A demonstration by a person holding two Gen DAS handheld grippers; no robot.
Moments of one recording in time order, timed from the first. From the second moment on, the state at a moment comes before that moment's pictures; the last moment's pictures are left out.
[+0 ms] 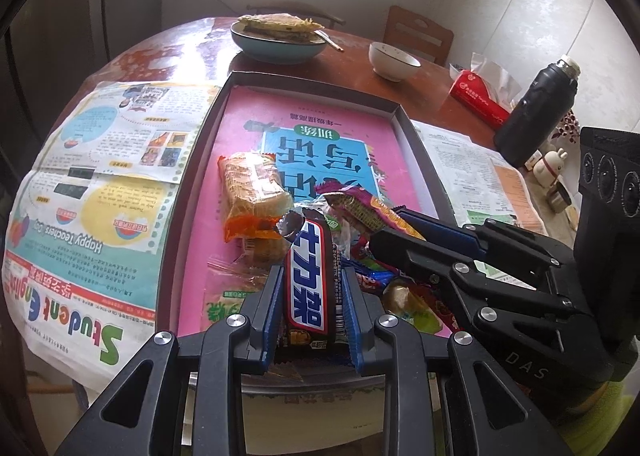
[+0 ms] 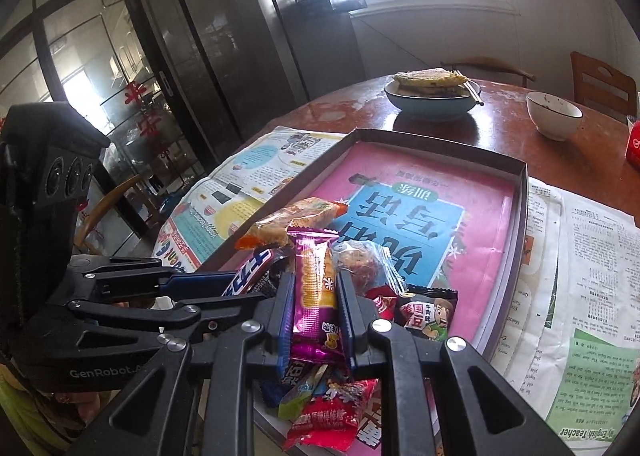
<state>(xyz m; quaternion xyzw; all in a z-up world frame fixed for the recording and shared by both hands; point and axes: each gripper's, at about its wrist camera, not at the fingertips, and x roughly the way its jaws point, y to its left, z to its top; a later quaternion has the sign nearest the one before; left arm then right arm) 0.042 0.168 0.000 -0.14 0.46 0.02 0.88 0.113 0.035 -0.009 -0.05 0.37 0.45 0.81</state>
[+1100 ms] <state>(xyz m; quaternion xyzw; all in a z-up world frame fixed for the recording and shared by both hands) 0.046 0.163 0.000 -0.13 0.46 0.02 0.88 0.108 0.012 0.001 -0.03 0.37 0.43 0.82</state>
